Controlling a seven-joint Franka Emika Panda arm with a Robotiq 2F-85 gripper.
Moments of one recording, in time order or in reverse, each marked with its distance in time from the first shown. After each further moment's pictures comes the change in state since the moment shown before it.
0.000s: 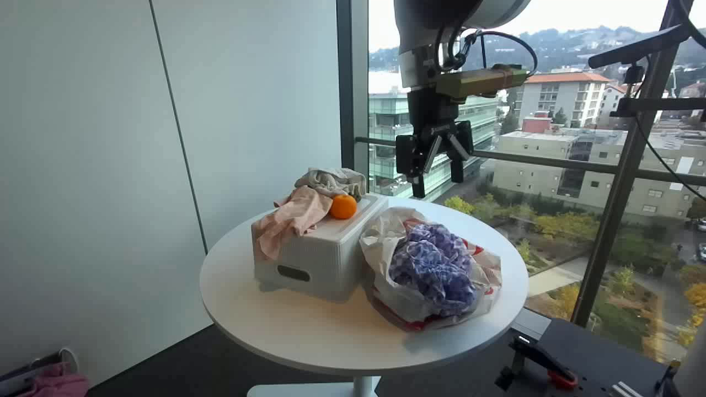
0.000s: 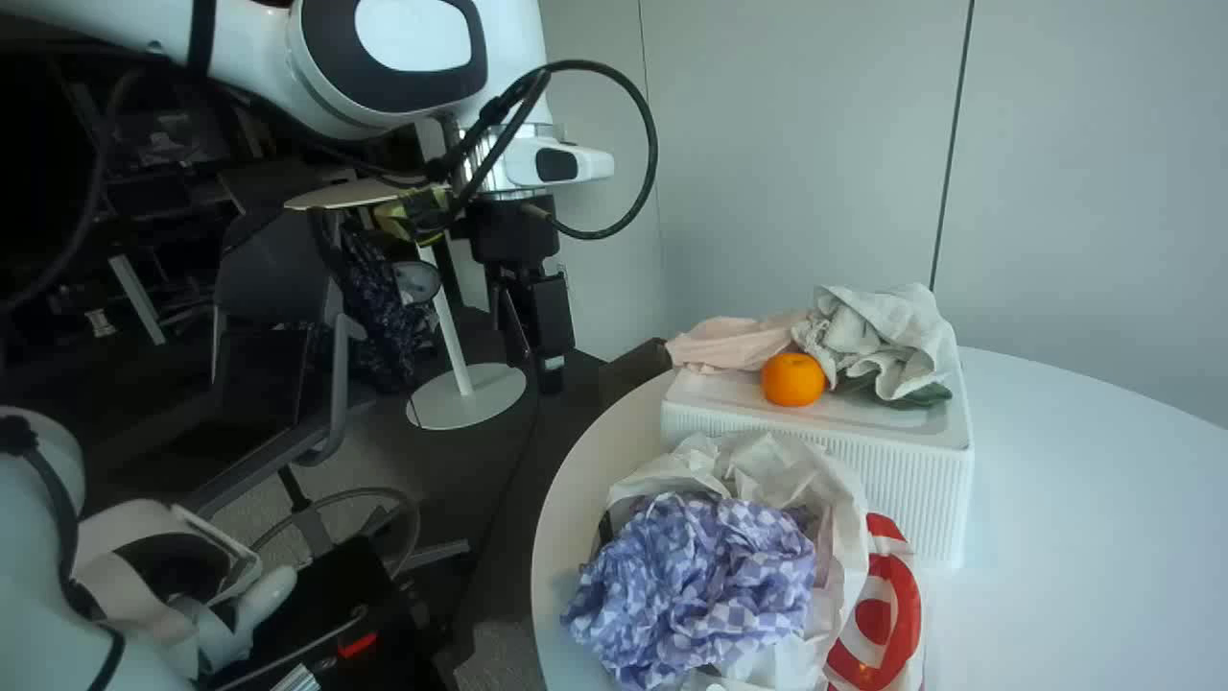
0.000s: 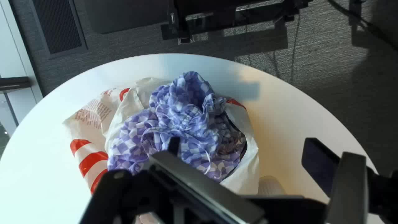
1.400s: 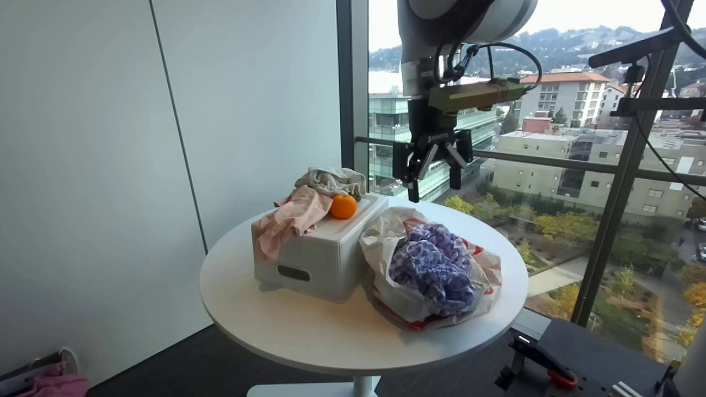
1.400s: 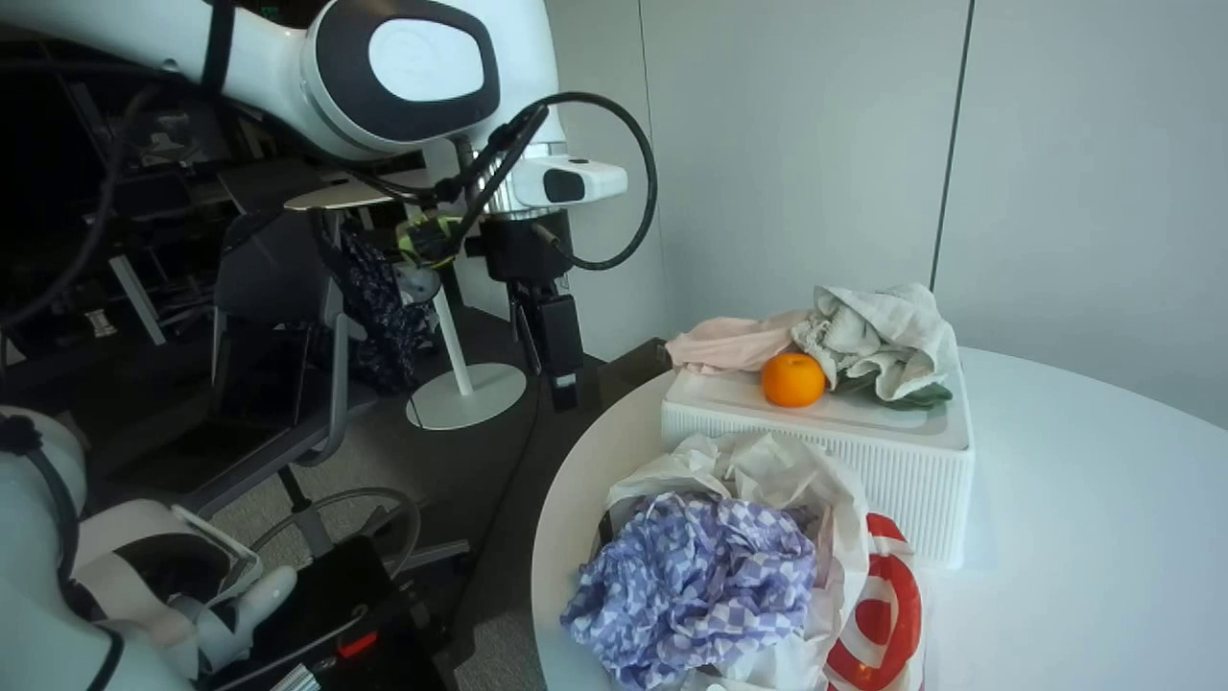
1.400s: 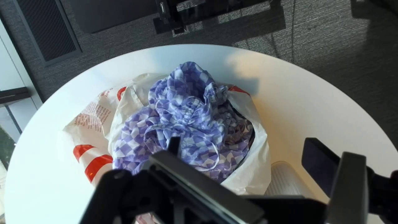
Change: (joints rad) arm -0.013 0.021 -0.013 -0.032 0.000 0.094 0.092
